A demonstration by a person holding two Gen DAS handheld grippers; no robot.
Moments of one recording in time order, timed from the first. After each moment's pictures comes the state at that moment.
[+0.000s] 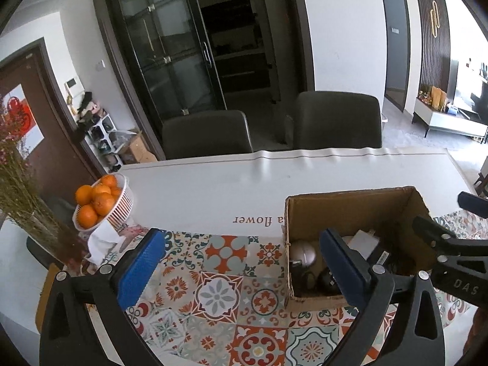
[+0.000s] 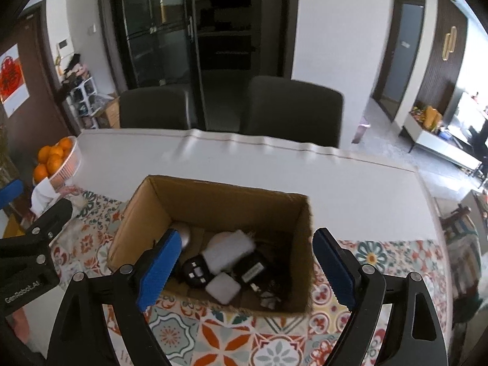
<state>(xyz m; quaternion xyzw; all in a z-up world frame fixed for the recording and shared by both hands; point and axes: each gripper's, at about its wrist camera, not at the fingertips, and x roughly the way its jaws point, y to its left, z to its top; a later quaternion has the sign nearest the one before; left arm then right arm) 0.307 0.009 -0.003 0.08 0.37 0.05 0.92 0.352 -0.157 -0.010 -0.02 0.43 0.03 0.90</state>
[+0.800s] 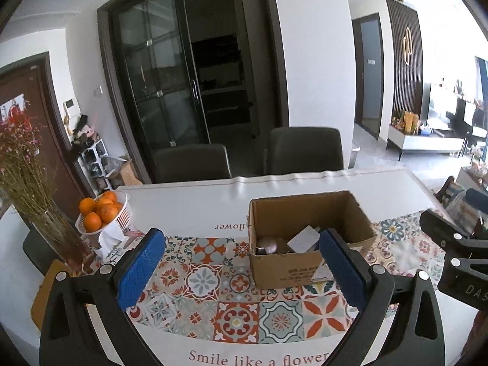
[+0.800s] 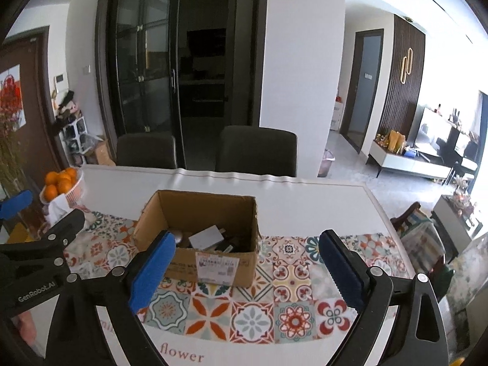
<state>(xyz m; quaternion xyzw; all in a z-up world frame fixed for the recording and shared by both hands) 0.173 -0.013 0.055 0.06 0.29 0.01 0.96 0.188 -0.185 0.070 -0.01 0.32 -0.02 0.95</state>
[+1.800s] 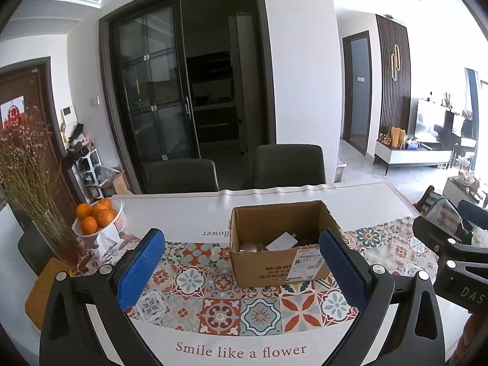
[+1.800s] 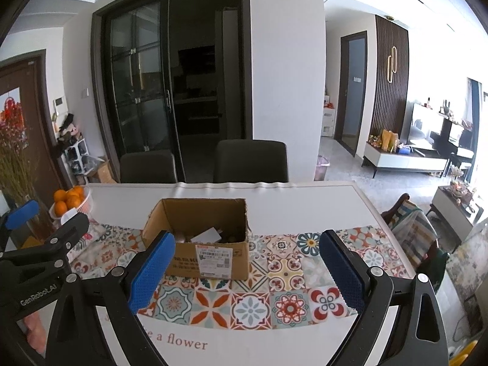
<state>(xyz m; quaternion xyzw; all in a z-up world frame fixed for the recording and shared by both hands) 0.118 -0.031 0.076 0.05 0.25 -0.02 0.97 0.128 -0.204 0.084 0.02 0.28 -0.03 0.96</state>
